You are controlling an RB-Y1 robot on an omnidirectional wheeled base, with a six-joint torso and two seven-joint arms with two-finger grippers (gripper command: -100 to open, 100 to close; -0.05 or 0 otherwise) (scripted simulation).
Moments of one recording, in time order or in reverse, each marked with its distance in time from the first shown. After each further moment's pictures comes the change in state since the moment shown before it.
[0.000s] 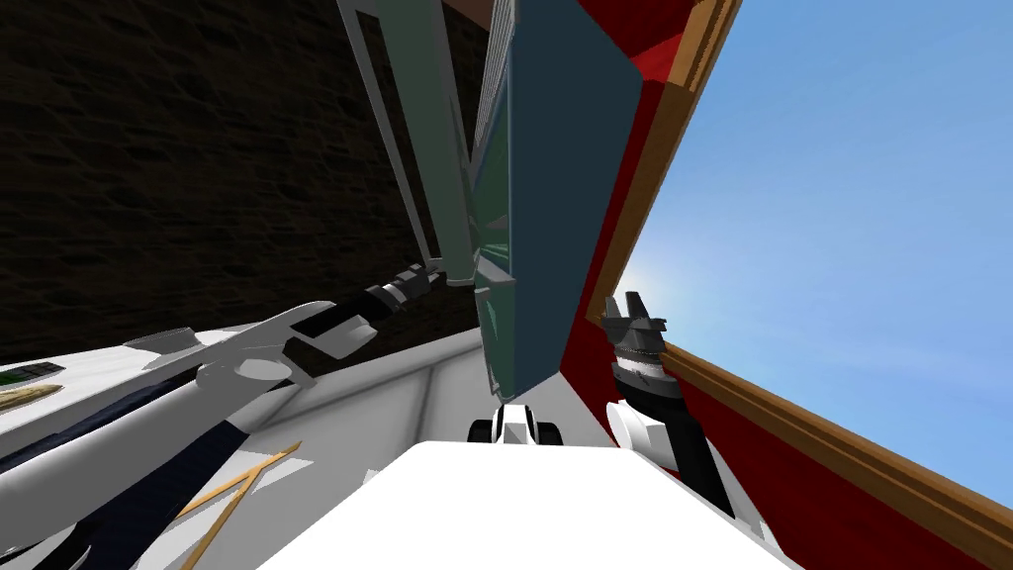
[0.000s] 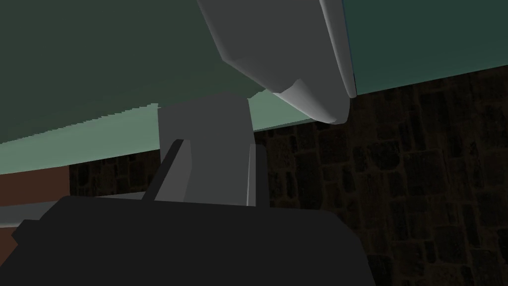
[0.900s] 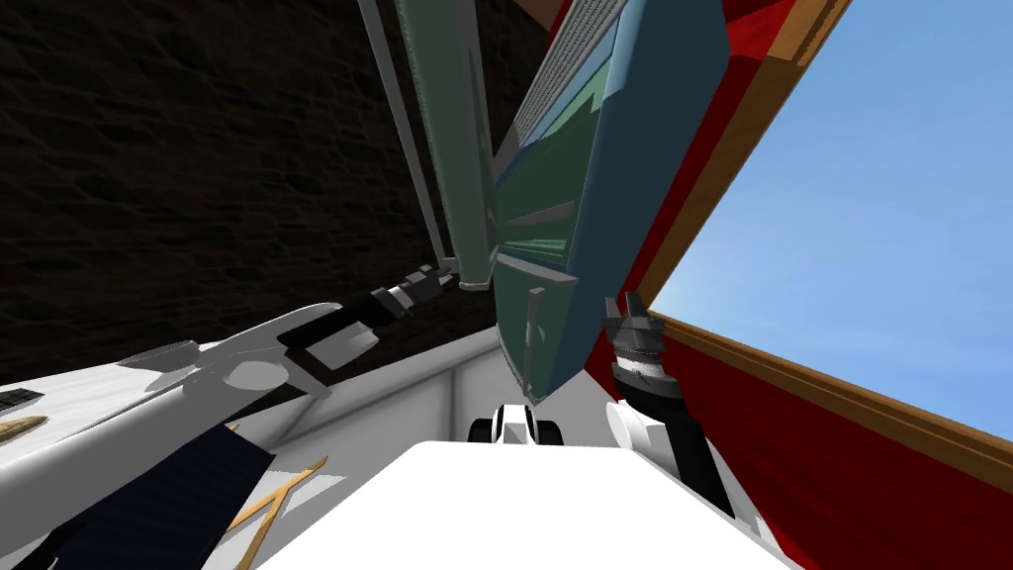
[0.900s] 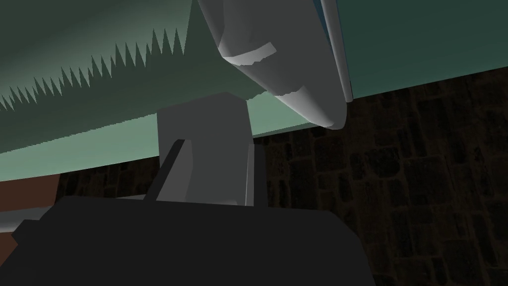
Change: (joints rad) left arm 0.017 0.045 -0.029 -0.131 0.033 -0.061 0.027; right arm 0.000 0.000 0.000 0.000 0.000 0.000 0.000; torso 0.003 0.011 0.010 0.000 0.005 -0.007
